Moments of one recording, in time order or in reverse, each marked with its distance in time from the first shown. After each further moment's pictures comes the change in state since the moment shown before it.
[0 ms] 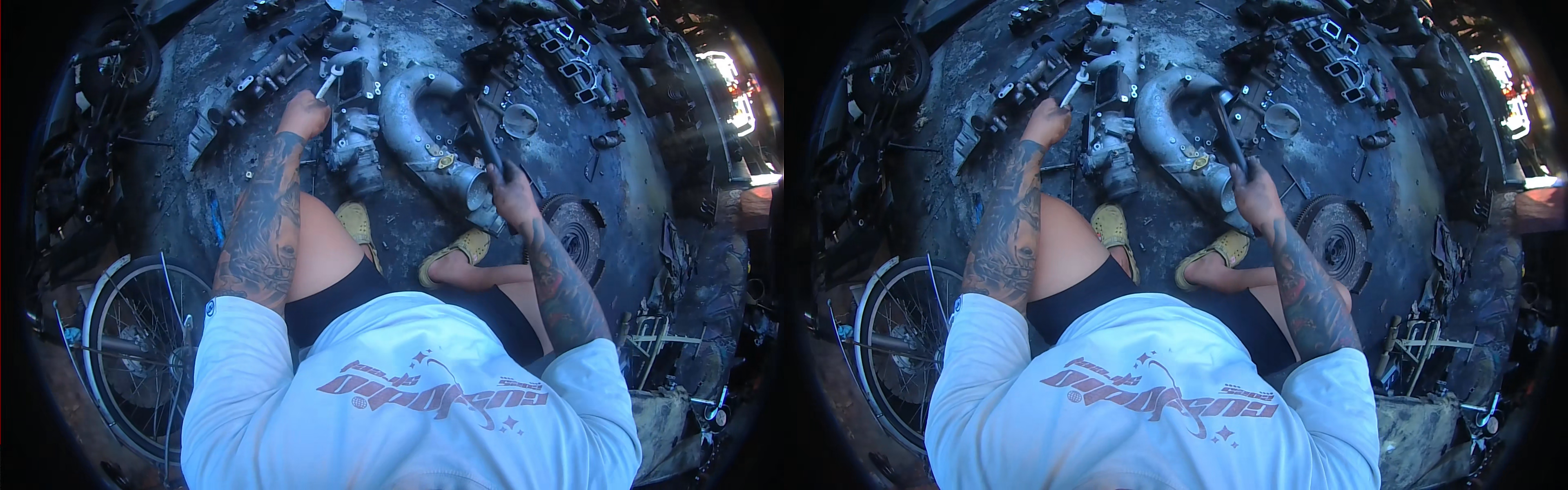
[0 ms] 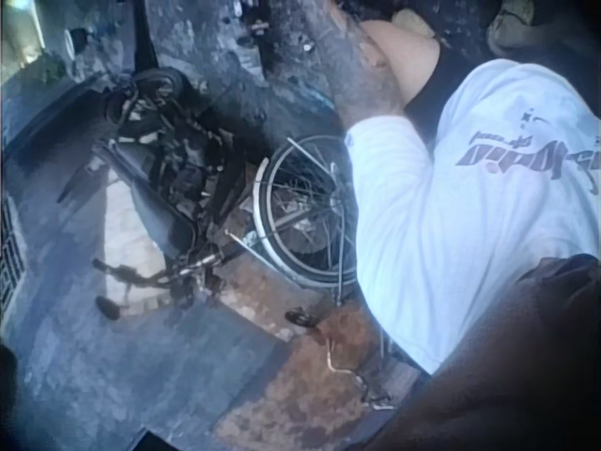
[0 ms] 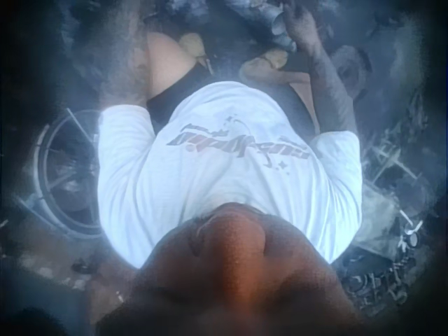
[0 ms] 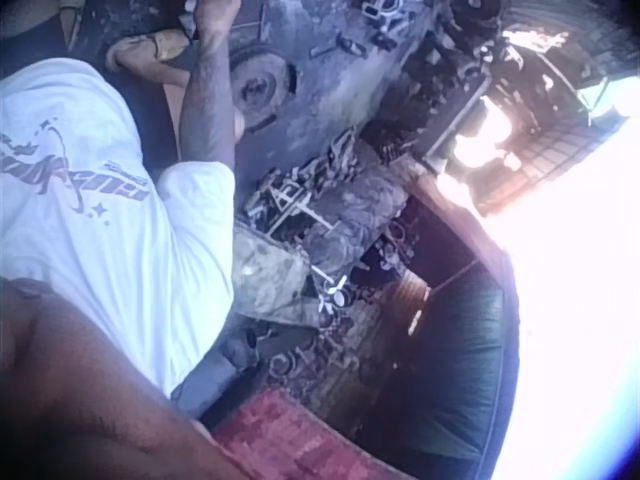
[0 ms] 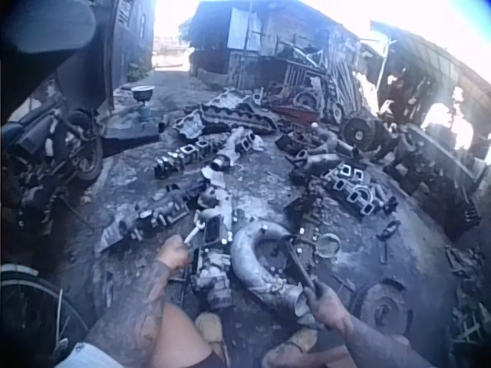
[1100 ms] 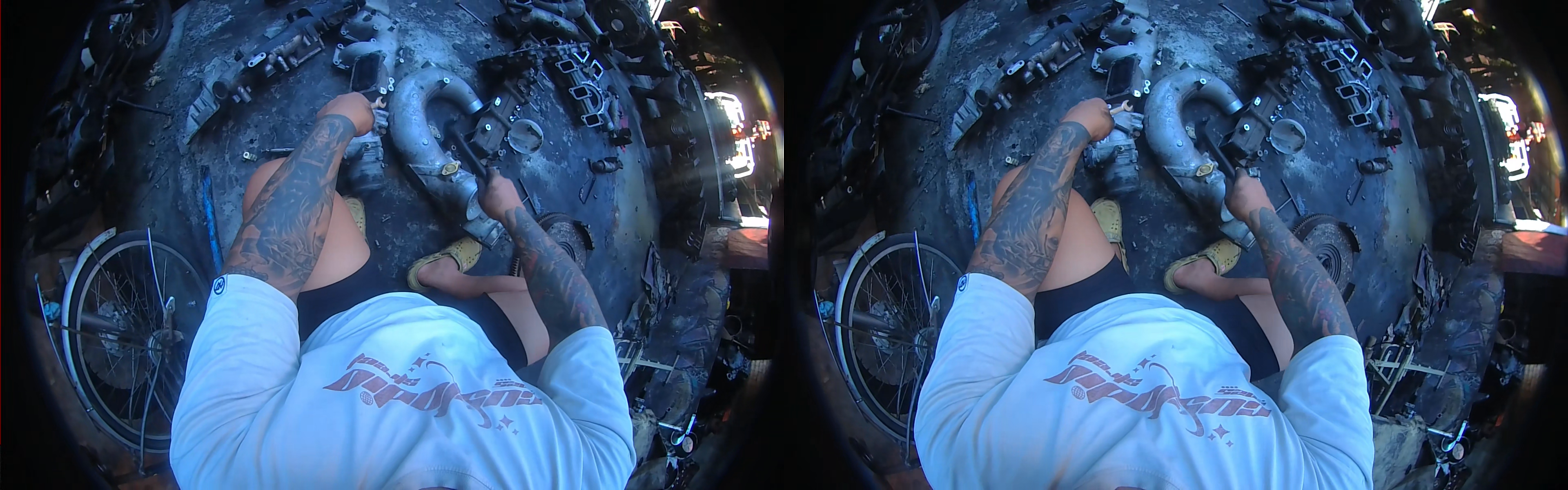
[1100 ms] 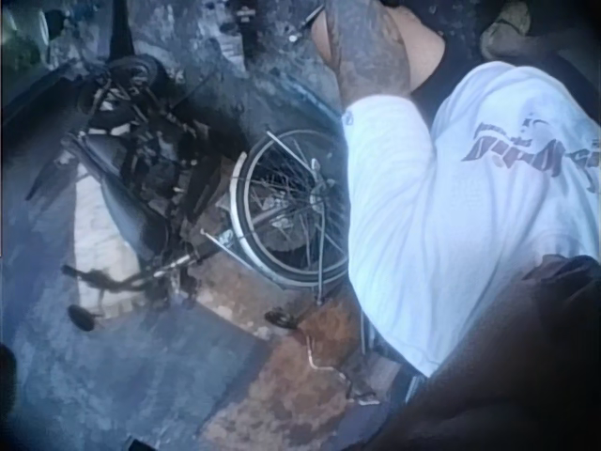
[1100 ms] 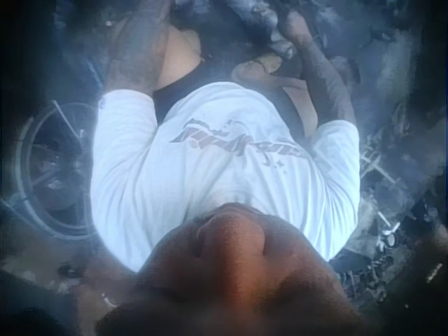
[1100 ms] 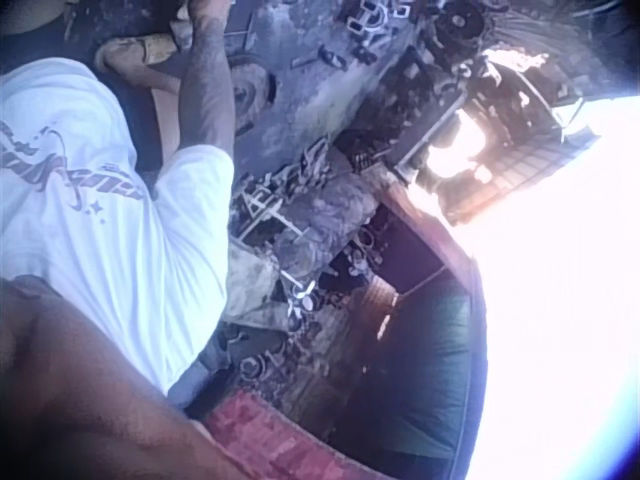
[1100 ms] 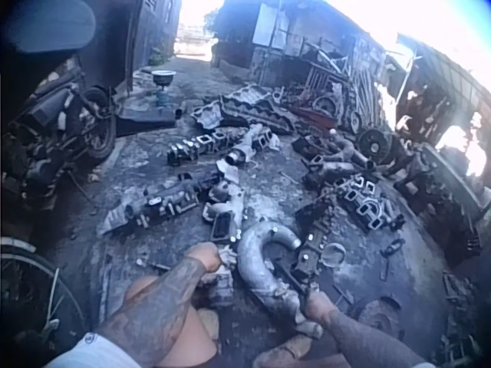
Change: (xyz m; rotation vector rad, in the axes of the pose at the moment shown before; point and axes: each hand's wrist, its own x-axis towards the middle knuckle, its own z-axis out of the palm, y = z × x) left_hand -0.008 0.043 0.017 0.338 -0.369 -0.155; right_hand 0.048 0.014 0.037 -0.587 -0.222 -0.101
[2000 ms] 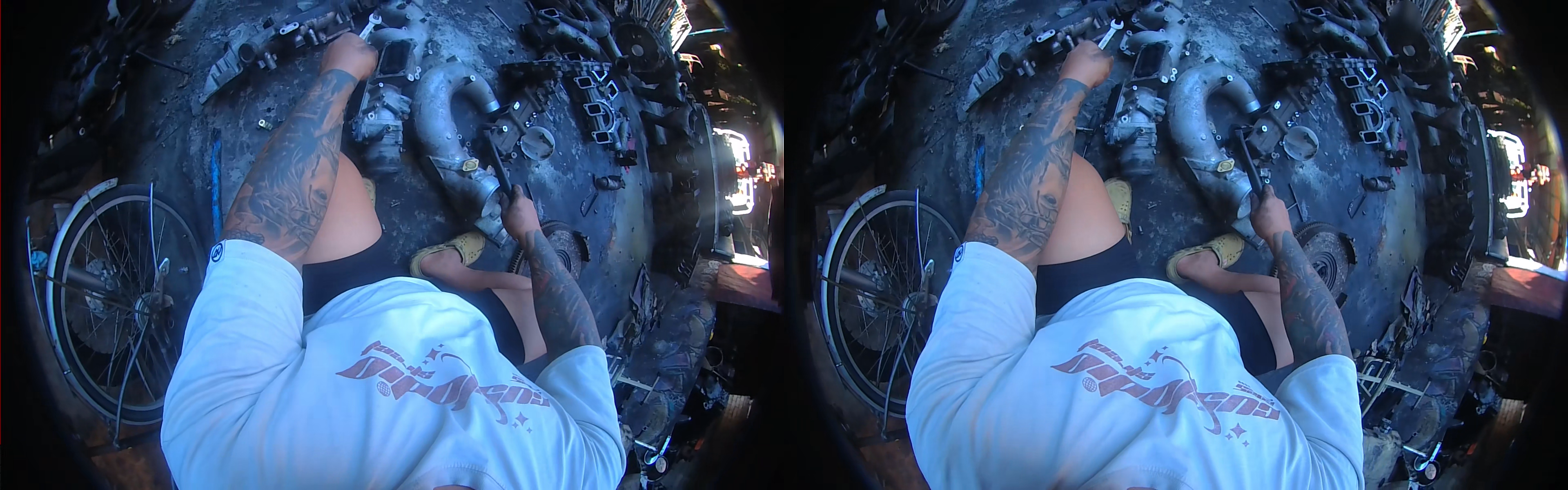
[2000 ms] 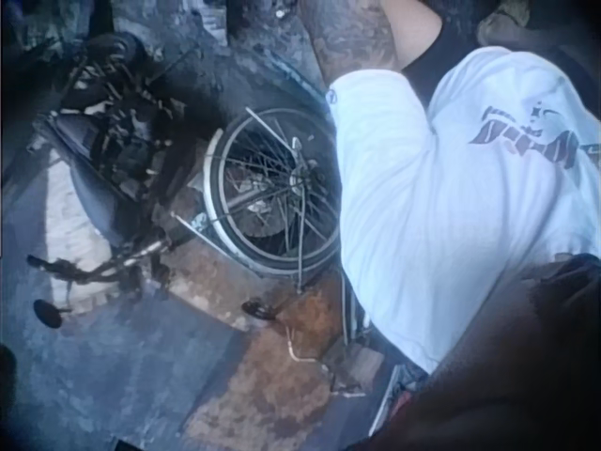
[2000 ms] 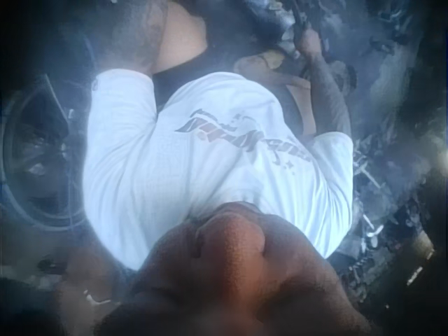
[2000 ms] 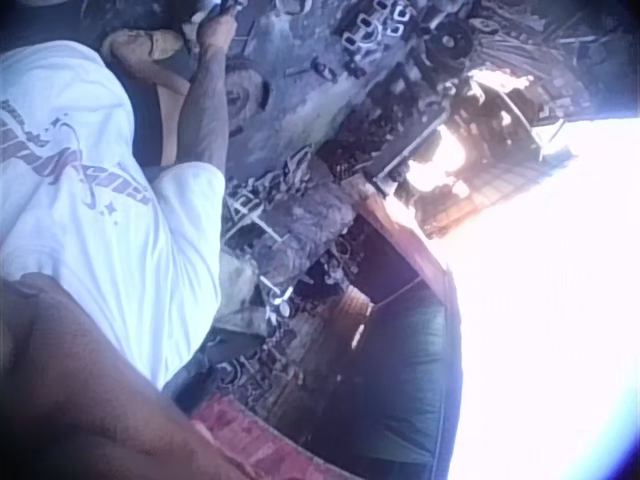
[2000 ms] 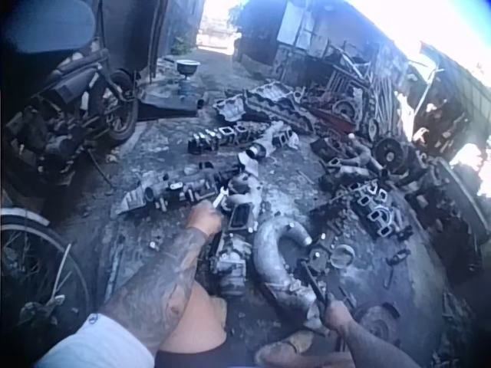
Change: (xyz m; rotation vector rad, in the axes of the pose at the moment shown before) left_hand 0.013 -0.062 -0.030 -0.456 0.505 0.023; right_hand -0.042 0.014 0.009 0.014 0.013 0.041
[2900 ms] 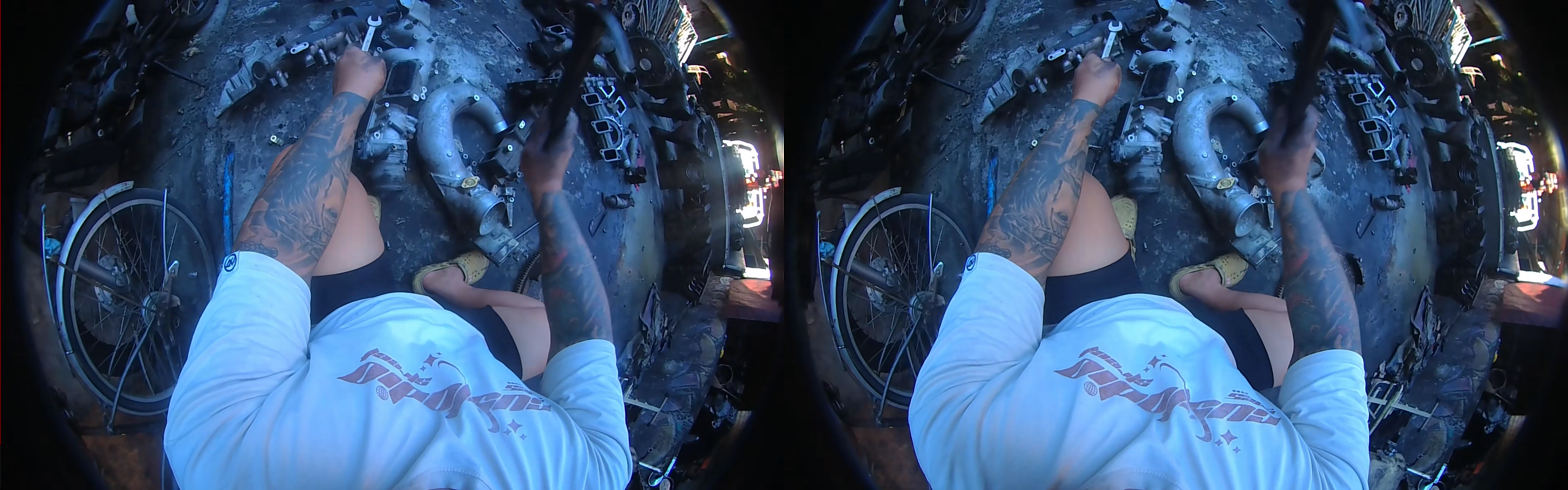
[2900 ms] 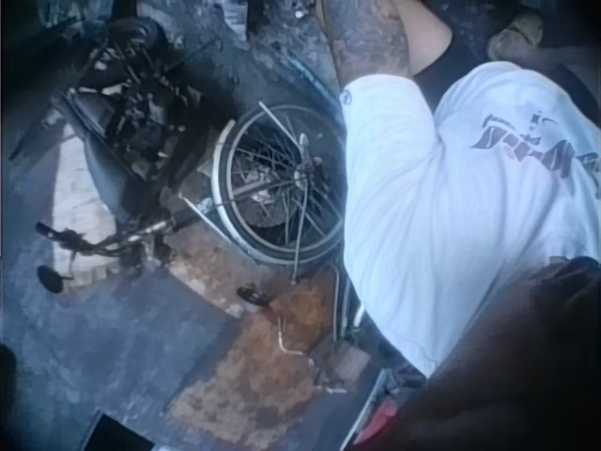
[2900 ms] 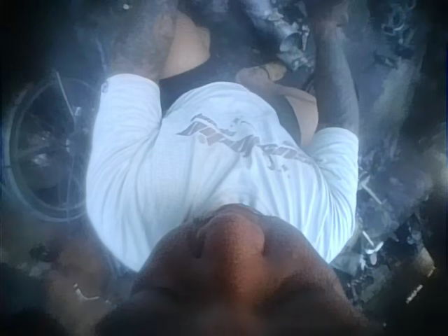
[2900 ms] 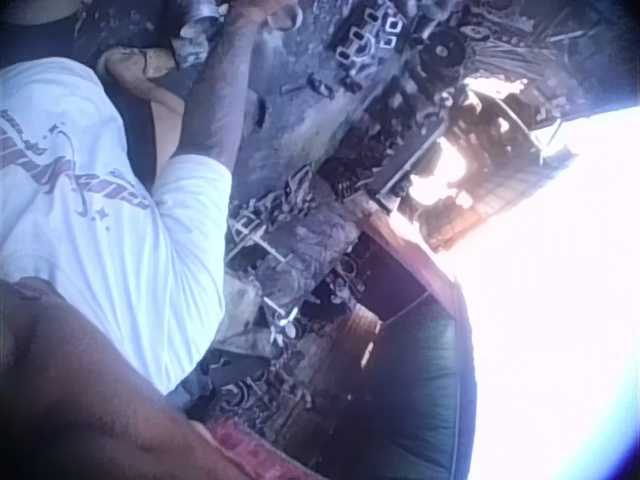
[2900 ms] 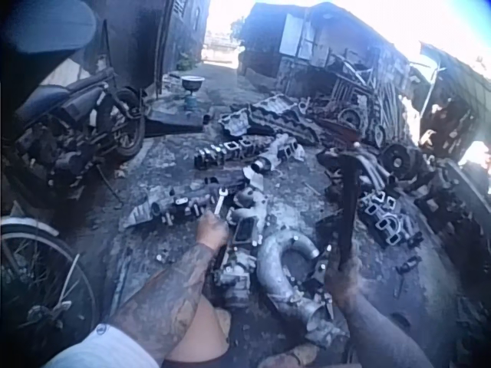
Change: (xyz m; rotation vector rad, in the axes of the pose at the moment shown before) left_hand -0.013 0.025 0.005 -0.218 0.186 -0.012; right_hand 0.054 -0.094 -0.096 0.465 0.797 -0.472
